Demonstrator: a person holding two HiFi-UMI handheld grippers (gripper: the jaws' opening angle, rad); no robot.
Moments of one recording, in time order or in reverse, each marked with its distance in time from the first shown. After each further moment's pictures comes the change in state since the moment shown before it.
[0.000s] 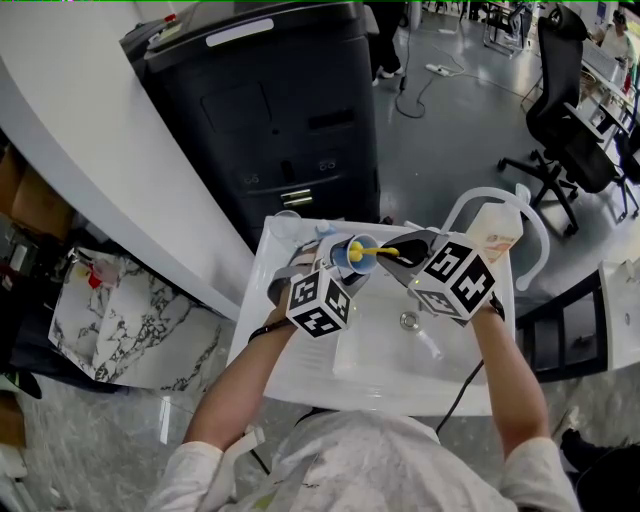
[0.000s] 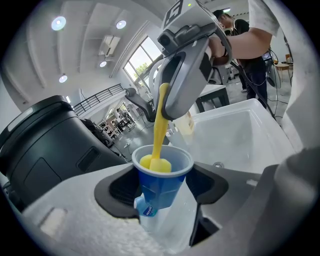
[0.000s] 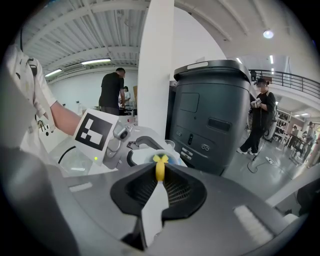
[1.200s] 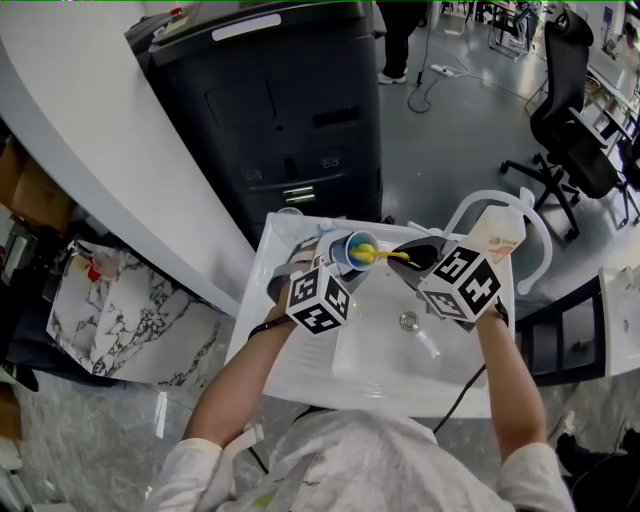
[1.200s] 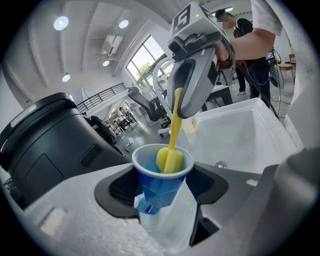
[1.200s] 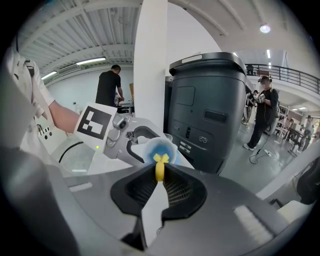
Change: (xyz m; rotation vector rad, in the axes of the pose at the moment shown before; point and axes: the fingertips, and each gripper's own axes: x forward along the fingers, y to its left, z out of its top) left arm 0.002 0.008 -0.009 -0.019 0.010 0.025; right arm 0.000 -0.008 -0.022 0.047 0.043 -0.007
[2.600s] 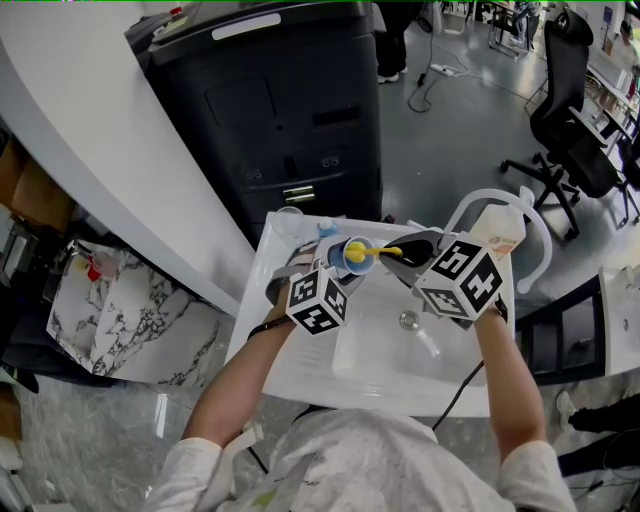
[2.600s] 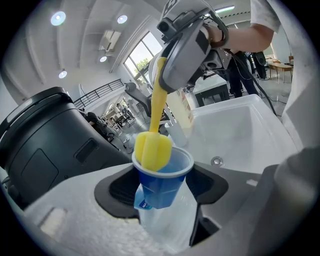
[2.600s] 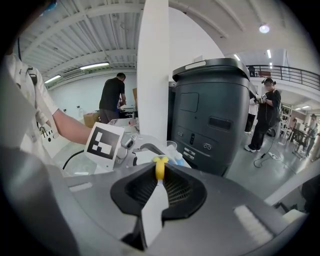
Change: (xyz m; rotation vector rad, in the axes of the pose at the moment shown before) left arm 0.005 -0.012 -0.017 0.000 0.038 -0.033; right arm -0.006 0.013 0.026 -0.003 -0.050 0.037
